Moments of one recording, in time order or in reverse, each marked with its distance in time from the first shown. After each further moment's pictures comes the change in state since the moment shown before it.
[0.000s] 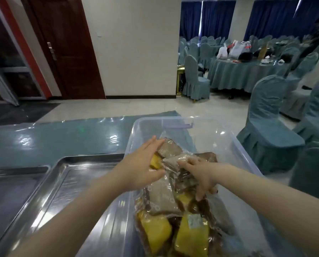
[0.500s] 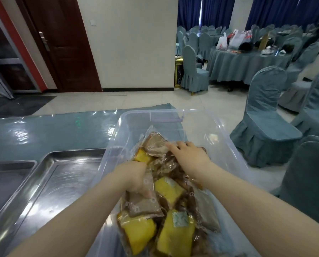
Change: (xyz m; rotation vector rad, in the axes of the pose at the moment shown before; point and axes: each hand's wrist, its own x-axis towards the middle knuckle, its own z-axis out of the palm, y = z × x) left_hand 0.047 -0.021 0.064 0.365 -0.447 -0.350; right_hand 0.019 0.006 0.007 -0.097 0.473 0.066
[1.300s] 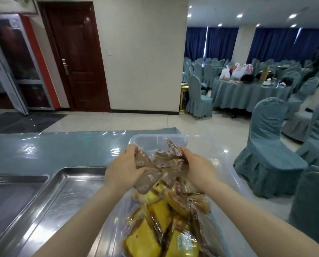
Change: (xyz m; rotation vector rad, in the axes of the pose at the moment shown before) left_hand -0.042 -0.026 -0.033 -0.427 0.857 -0.056; right_hand -0.013 -0.003 -0.045 0.444 0.248 0.161
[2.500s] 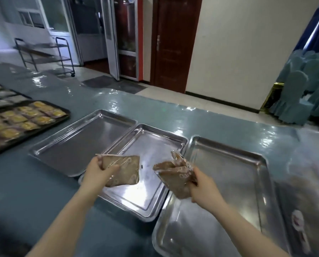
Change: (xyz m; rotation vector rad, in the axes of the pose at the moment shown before) left_hand -0.282 -0.465 -0.290 -0.682 0.378 -0.809; right_hand -0.132 -0.461 0.224 0.515 -0.376 -0.205
